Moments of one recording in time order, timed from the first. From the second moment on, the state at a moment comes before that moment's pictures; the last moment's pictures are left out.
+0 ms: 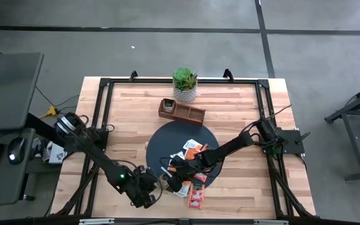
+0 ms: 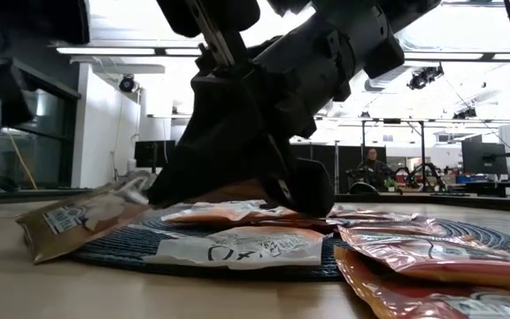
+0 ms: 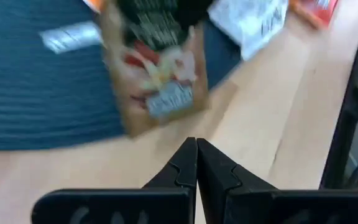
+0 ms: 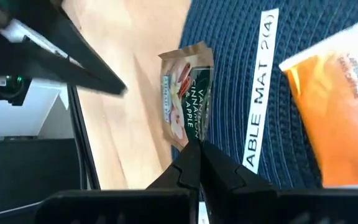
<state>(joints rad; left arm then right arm) -0.77 1.74 1.04 -0.36 -0.34 -1.19 0.35 2.15 1.33 0.14 -0.07 1.10</state>
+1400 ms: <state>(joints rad) -0.23 1.37 1.04 -0.27 -0.28 -0.69 0.14 1.51 1.33 -0.80 0.02 0.43</state>
